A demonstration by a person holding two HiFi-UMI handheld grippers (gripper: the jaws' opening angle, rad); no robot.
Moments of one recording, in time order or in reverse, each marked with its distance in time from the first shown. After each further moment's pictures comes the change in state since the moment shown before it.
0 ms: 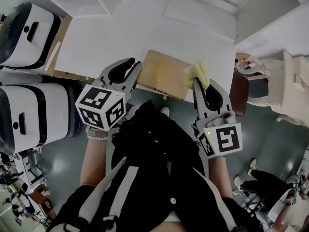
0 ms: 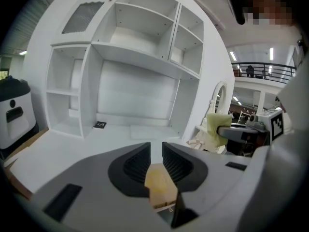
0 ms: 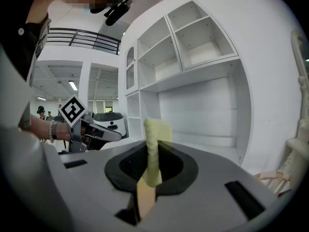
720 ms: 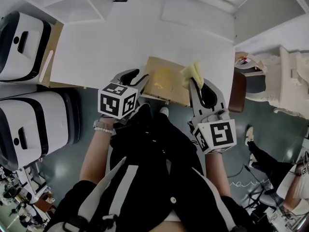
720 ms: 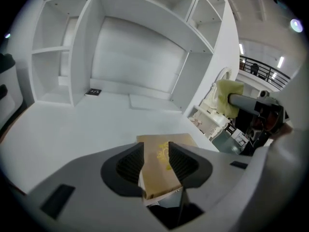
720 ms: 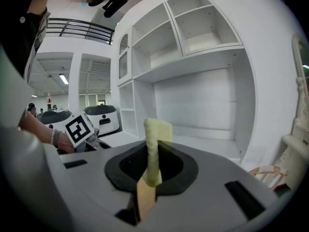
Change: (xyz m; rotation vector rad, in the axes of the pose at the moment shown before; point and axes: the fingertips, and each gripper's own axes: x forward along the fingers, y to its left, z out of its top) left arm 0.062 0.044 -0.098 -0.079 0.310 -0.093; right arm 0.051 0.002 -0.021 0.016 0.096 -0.084
